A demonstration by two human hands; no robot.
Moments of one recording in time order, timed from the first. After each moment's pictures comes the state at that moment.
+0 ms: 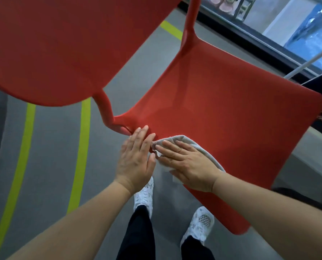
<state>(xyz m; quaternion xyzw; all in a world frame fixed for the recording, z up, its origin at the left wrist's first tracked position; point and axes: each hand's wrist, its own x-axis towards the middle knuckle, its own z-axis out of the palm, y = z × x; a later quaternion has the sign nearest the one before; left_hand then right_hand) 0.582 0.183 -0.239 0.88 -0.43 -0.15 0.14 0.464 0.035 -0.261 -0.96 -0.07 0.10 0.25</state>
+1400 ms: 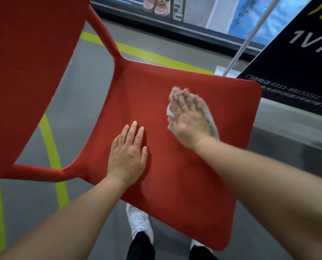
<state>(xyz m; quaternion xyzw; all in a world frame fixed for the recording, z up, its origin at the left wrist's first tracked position) 0.594 0.055 -0.259 0.83 -0.53 -0.17 0.01 0.478 -0.106 -0.277 -0.91 0.38 0.05 0.13</state>
